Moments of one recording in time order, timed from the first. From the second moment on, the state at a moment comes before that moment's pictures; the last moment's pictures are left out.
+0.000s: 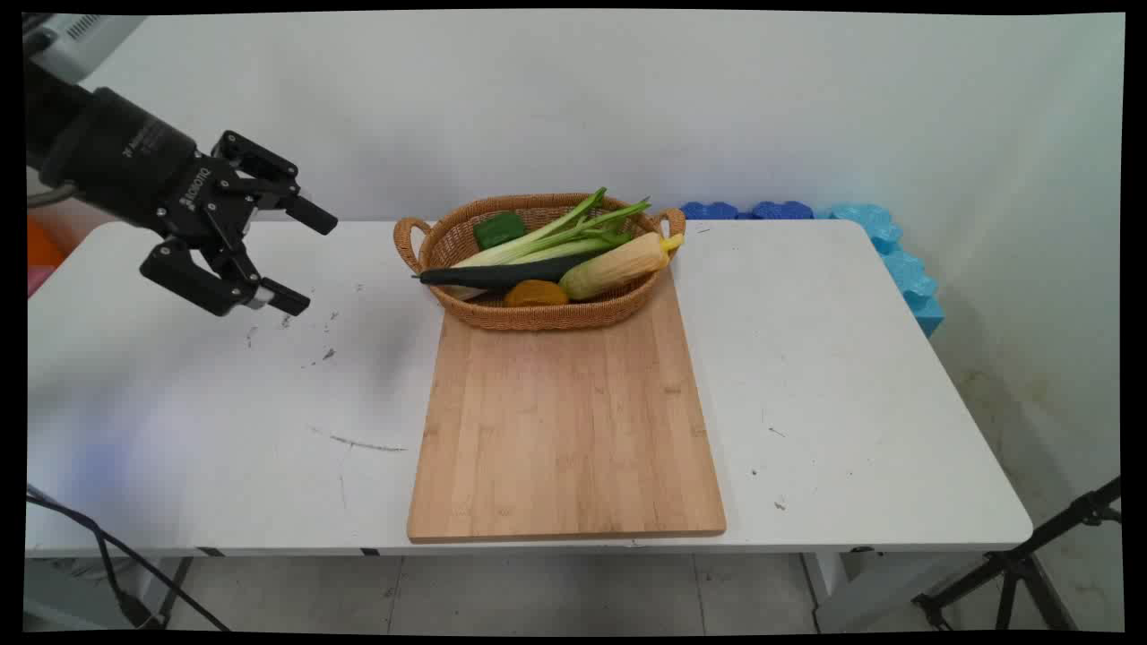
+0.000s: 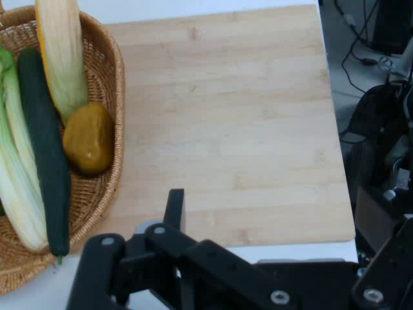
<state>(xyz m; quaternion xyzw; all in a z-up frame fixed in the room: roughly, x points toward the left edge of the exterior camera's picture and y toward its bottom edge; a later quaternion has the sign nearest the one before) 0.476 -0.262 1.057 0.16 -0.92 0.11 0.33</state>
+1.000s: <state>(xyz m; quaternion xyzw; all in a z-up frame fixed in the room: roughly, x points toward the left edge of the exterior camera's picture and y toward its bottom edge) 0.454 -0.315 1.052 0.22 -0.91 0.13 0.32</state>
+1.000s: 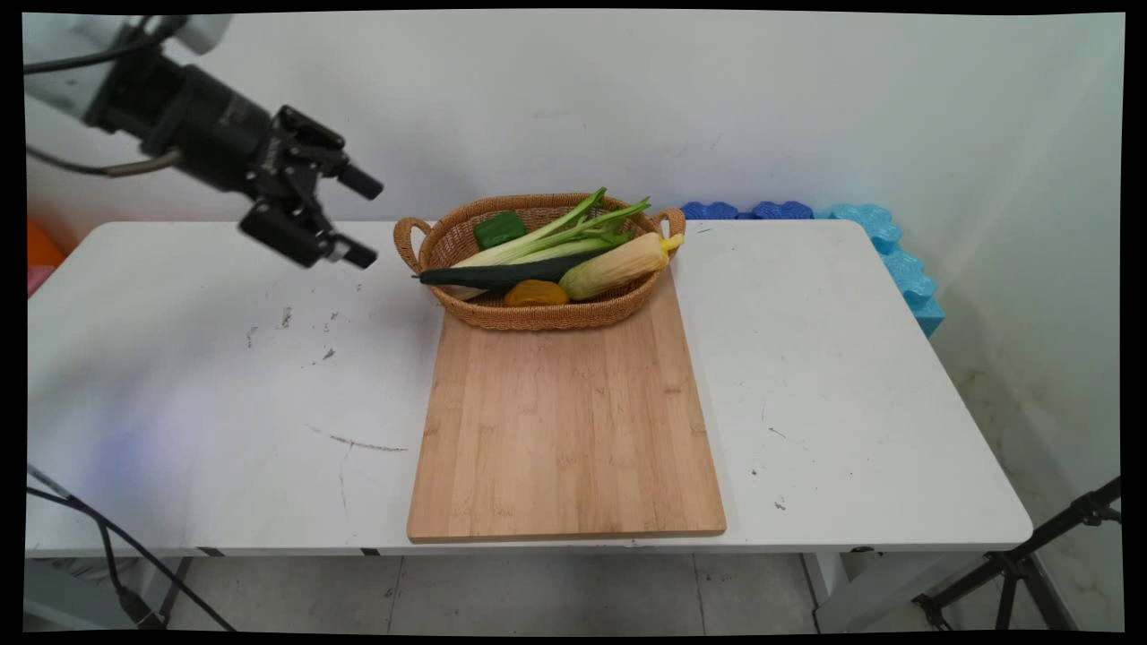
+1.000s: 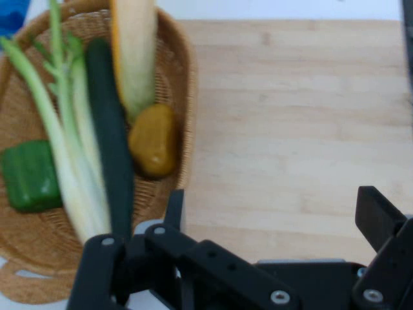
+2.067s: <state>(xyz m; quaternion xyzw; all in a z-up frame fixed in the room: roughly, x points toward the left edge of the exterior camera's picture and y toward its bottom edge) 0.431 -0.462 0.985 0.33 -0.90 0.18 0.22</state>
